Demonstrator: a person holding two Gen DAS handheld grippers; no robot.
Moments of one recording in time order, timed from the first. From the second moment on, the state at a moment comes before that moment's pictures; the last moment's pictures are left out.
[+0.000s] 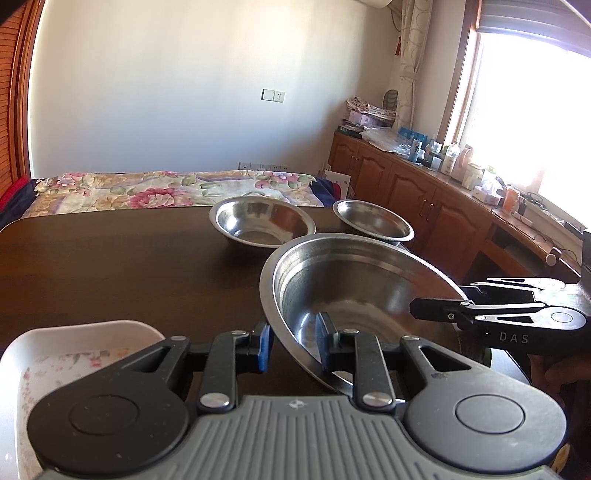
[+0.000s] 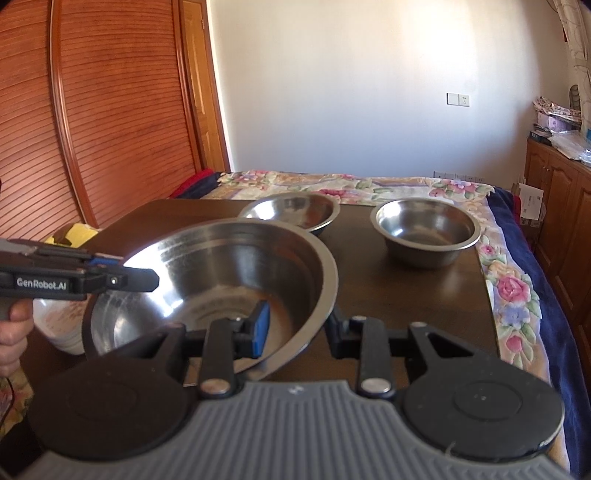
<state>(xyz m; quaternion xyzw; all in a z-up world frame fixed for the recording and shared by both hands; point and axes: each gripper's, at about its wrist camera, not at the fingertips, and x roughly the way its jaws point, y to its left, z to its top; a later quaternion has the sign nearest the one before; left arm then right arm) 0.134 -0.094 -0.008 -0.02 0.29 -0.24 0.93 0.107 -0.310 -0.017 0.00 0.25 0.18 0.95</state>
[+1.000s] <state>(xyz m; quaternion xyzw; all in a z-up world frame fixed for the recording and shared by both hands) 0.101 -0.075 -0.030 0.00 0.31 -0.24 0.92 0.075 -0.283 -0.033 -0.02 0.28 0.19 0.94</state>
